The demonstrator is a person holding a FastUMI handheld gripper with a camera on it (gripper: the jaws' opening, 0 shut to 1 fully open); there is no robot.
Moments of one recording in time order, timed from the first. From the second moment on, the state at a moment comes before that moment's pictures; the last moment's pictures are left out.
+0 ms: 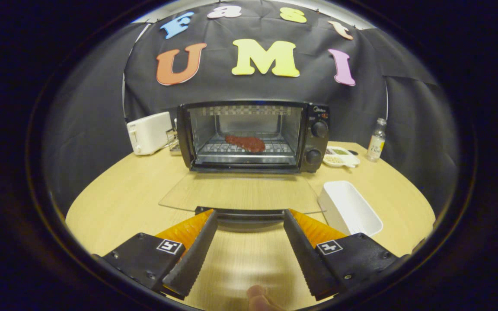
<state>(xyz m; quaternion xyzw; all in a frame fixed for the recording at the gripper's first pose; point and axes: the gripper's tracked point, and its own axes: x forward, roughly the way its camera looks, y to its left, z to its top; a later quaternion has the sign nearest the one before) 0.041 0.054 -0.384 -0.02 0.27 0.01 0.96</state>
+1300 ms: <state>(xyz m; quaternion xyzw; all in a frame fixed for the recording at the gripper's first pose) 0.074 0.069 -0.343 -0.06 0.21 -0.01 0.98</state>
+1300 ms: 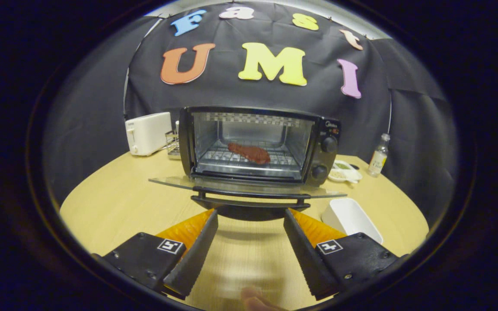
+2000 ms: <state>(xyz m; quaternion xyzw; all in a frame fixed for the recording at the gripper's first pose) 0.151 0.070 -0.247 -0.04 0.14 -0.02 0.99</state>
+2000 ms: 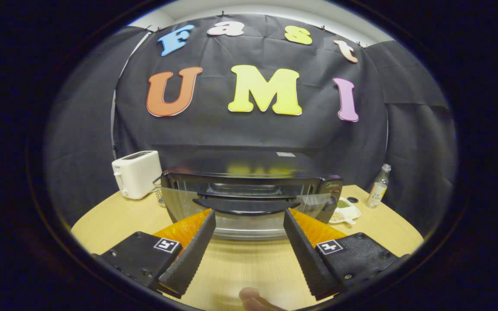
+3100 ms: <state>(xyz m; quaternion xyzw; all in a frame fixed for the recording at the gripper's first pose) -0.122 -0.051 -0.012 -0.05 -0.06 -0.09 0.99</state>
